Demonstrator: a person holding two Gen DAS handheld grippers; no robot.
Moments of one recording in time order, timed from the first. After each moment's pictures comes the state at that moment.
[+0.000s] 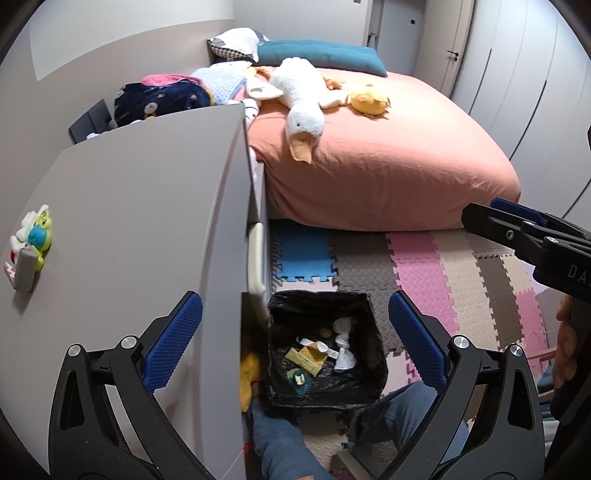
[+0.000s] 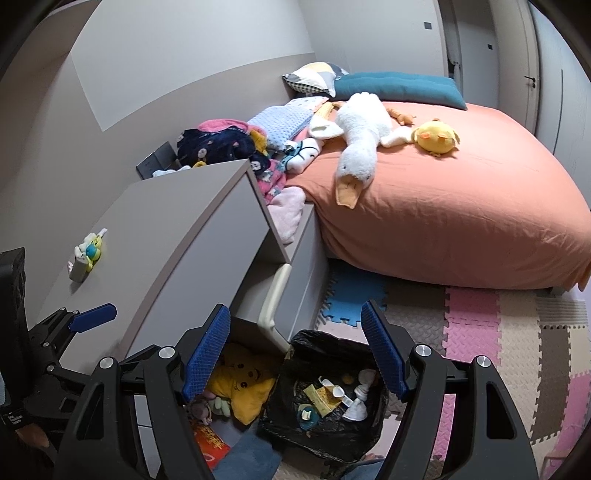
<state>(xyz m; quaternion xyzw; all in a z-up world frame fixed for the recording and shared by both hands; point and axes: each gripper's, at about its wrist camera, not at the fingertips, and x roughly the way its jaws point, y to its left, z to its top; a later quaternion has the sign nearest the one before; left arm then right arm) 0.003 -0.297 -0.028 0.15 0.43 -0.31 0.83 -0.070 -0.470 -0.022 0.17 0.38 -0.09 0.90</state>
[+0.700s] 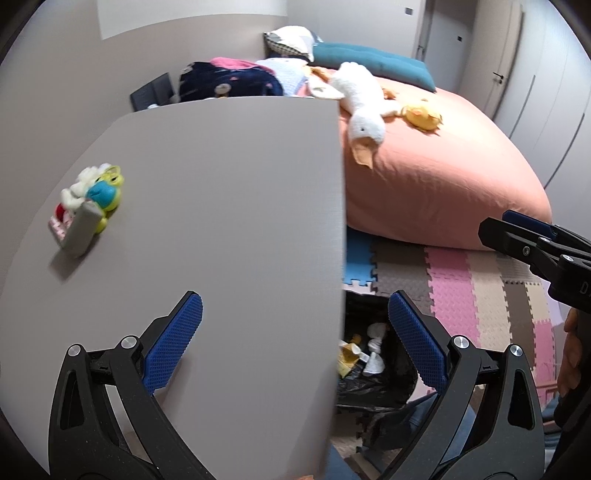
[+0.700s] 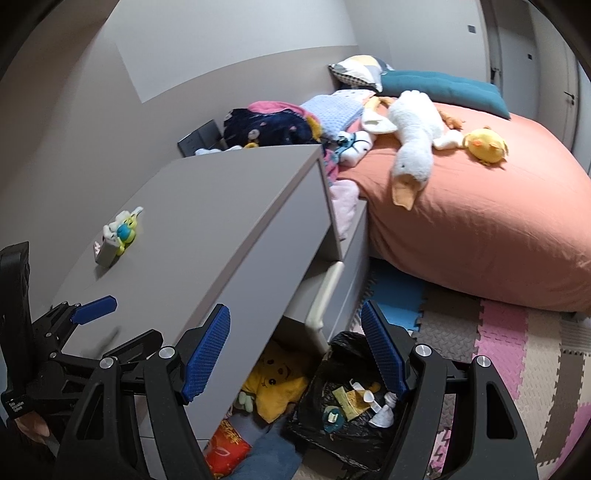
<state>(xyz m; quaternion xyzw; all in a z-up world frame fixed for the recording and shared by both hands) 0.045 -0.216 -0.030 0.11 0.44 -0.24 0.86 -0.011 -0.403 -0.023 0.15 0.39 -0.02 0.91</state>
